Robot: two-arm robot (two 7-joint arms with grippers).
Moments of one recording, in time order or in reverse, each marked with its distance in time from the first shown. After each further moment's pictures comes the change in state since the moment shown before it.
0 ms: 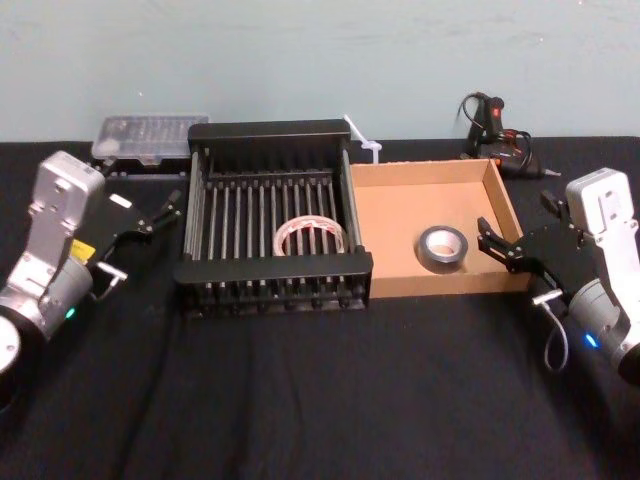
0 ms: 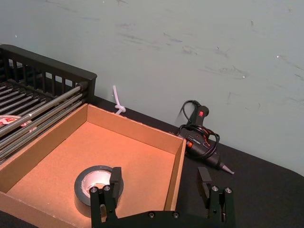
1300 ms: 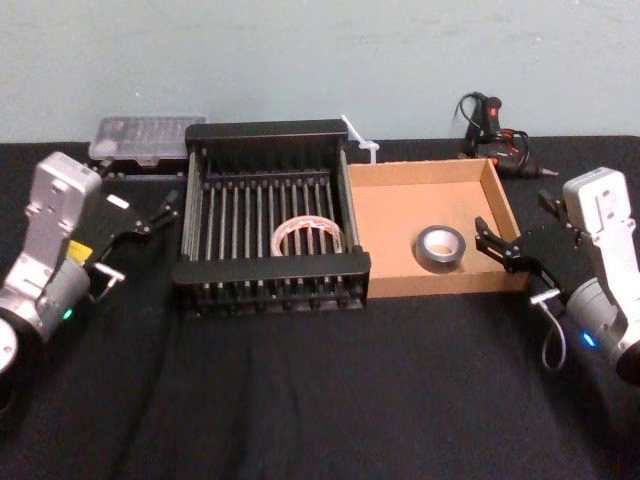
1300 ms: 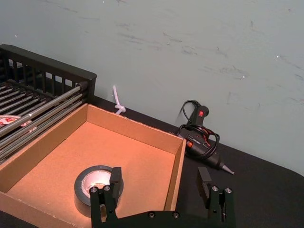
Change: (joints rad) left arm 0.000 0.000 0.000 0.000 0.000 0.000 0.000; right arm 0.000 0.000 0.000 0.000 0.000 0.000 0.000
